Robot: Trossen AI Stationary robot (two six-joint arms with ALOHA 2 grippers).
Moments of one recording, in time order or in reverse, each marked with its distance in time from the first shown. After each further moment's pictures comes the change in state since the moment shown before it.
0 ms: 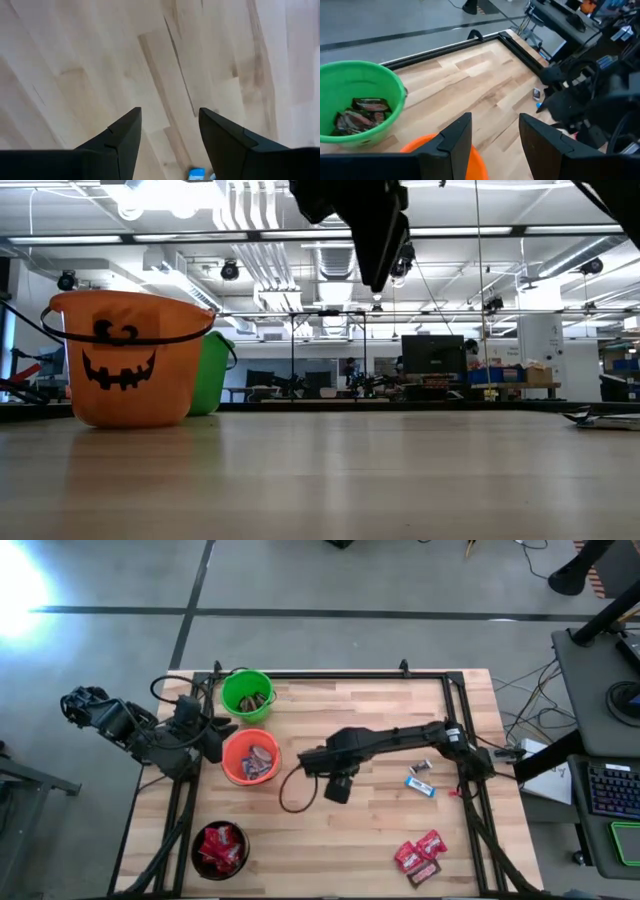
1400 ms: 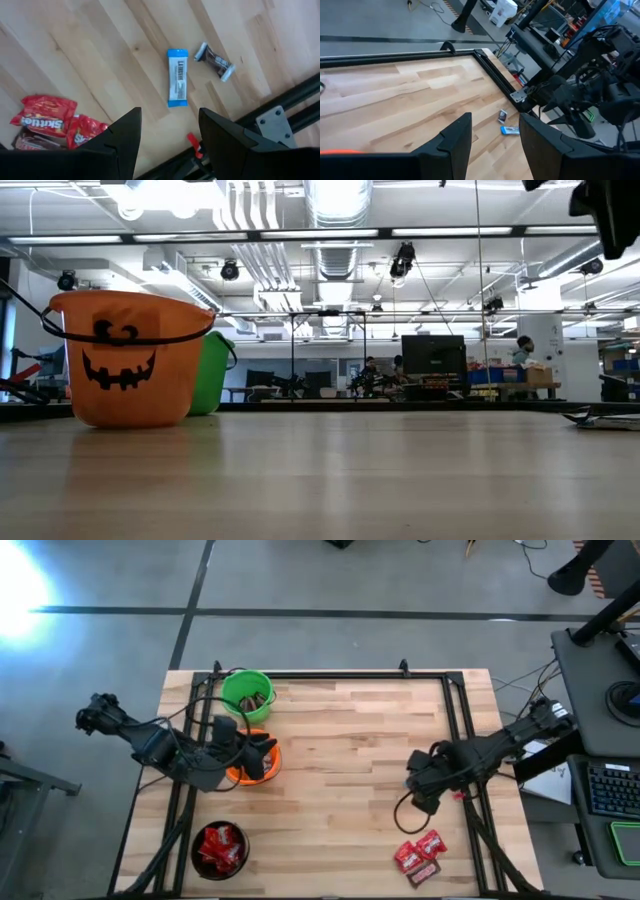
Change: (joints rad) left arm 0.013 0.257 0.000 0.436 -0.081 -0.008; right arm 0.315 -0.841 -0.955 0.102 -0.008 0.514
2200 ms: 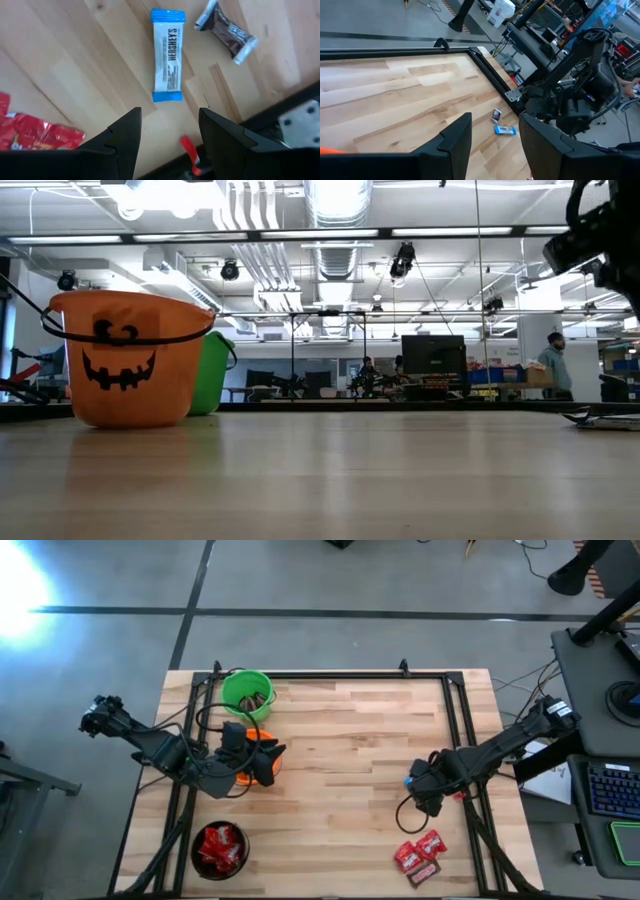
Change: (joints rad) left arm 0.003 0.064 0.000 0.088 0.003 0.000; right arm 0.005 -0.062 -0.383 0.230 -0.075 -0.012
